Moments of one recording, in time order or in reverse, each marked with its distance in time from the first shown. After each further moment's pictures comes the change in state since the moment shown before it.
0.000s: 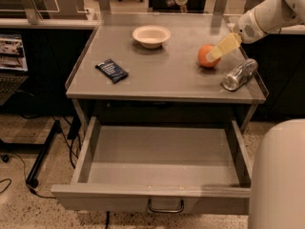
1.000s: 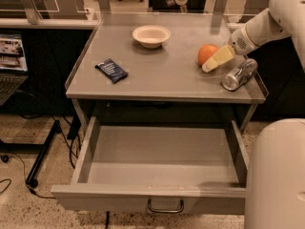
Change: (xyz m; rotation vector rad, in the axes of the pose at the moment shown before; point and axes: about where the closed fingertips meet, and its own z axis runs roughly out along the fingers) arm 0.032 -0.006 0.039 -0.003 0.062 0.083
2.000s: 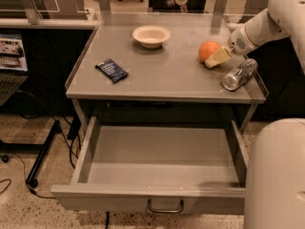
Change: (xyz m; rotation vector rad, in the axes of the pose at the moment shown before) arm 0.000 0.000 0.001 -0.001 0.001 0.000
